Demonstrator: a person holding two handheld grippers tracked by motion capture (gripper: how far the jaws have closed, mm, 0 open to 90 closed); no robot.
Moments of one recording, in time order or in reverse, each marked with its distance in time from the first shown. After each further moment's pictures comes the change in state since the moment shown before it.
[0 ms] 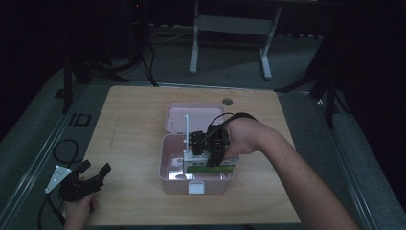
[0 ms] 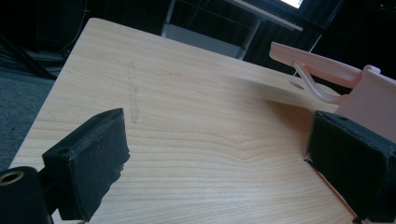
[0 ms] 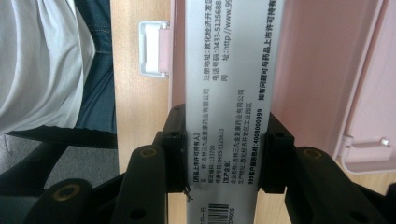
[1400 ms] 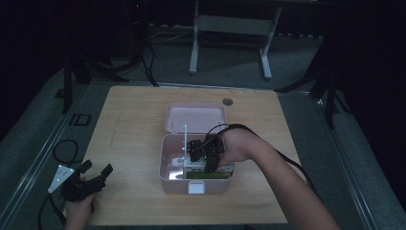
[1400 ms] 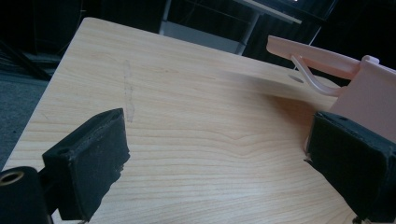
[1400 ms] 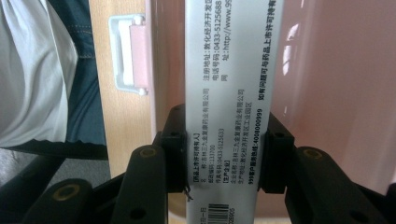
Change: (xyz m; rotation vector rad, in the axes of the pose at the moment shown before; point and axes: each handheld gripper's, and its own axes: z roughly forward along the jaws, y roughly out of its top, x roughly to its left) left arm -0.004 0.000 0.001 0.016 -0.003 0.035; right arm -0.007 0.003 0.053 0.011 0.035 0.052
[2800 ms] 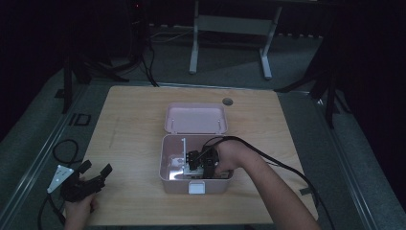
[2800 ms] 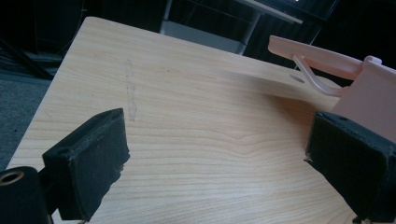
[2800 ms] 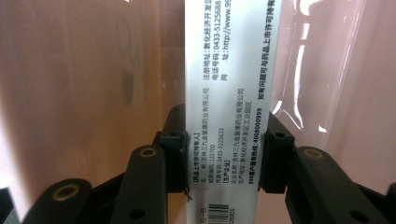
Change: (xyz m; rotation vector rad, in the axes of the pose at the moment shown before) left arm 0.002 0.000 -0.001 0.000 0.000 -0.003; right arm -0.013 0.003 0.075 0.020 0.024 -0.029
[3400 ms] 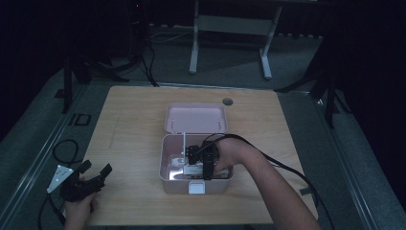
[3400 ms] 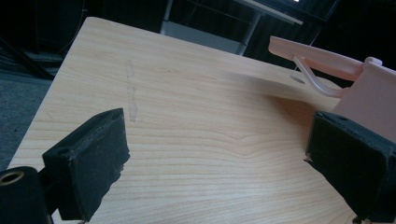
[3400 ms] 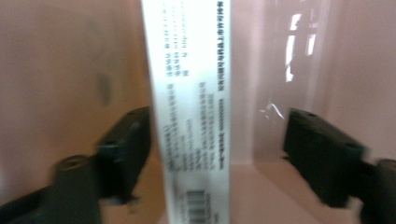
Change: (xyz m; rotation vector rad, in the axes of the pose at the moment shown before) left arm 0.001 0.000 0.000 -0.001 0.002 -0.004; right arm -0.010 0.000 -0.011 0.006 -0.009 0.056
